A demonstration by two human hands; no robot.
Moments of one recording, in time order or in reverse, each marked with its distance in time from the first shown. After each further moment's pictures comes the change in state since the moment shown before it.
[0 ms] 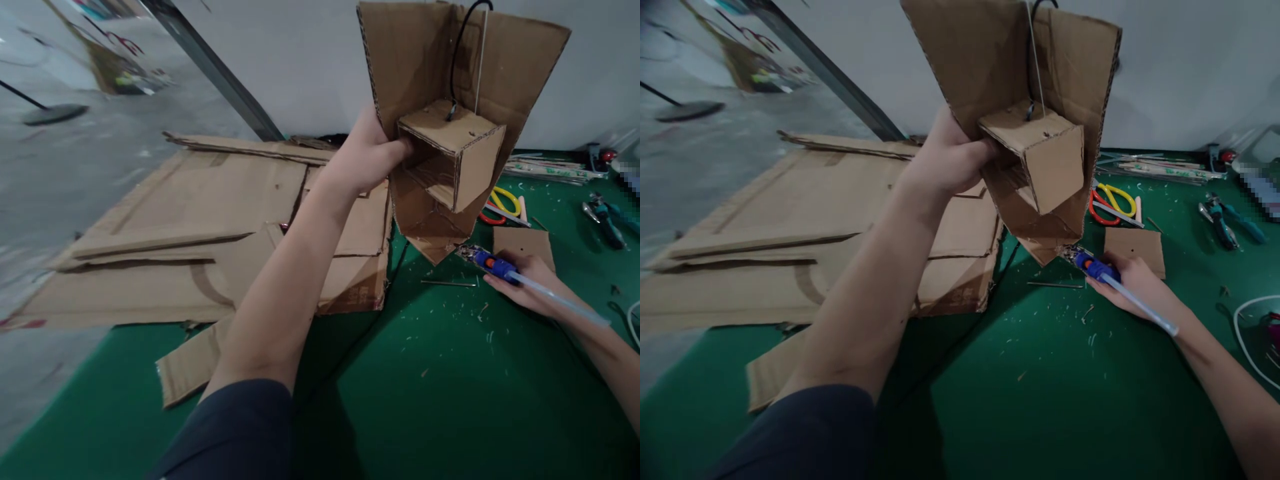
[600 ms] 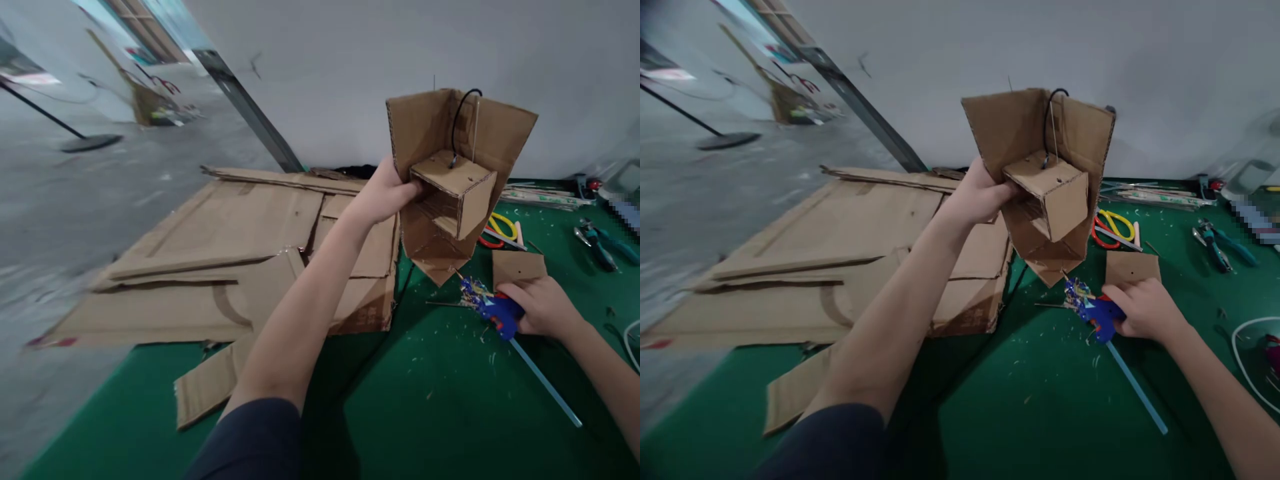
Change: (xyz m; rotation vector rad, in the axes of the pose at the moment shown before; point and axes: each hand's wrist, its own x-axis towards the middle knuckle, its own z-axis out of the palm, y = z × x) left_hand -0.004 0.005 0.002 0.054 -0.111 0.131; right_hand -0.009 0.020 -0.001 -0.566 0.220 -0.549
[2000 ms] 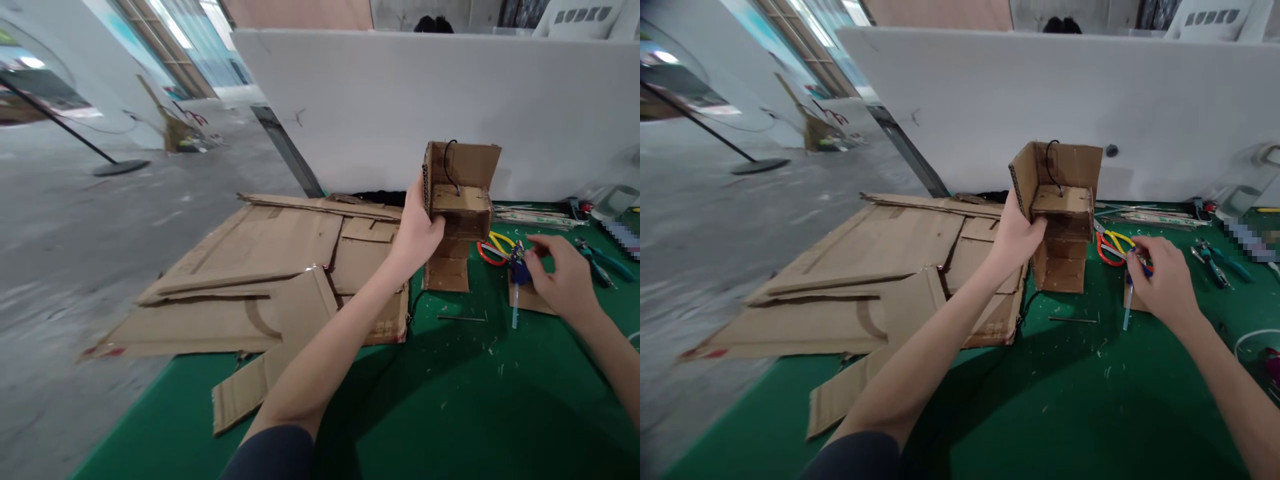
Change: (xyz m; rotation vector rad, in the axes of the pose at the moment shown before) left_hand -0.021 0.047 0.038 0.236 0.381 -0.178; right_hand 0.048 0.007 -0.063 0.153 0.424 0.549
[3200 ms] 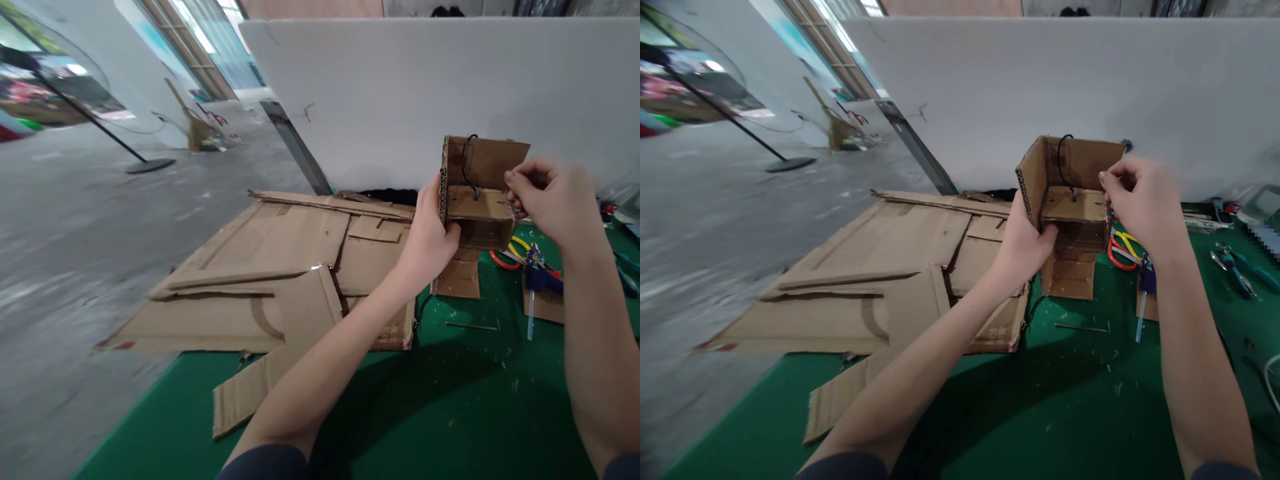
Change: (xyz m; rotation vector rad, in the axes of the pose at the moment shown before) left_hand -0.013 0.002 0.000 0.016 -0.019 0.061; right_hand 0.112 -0.054 0.007 0.471 0.016 0.171
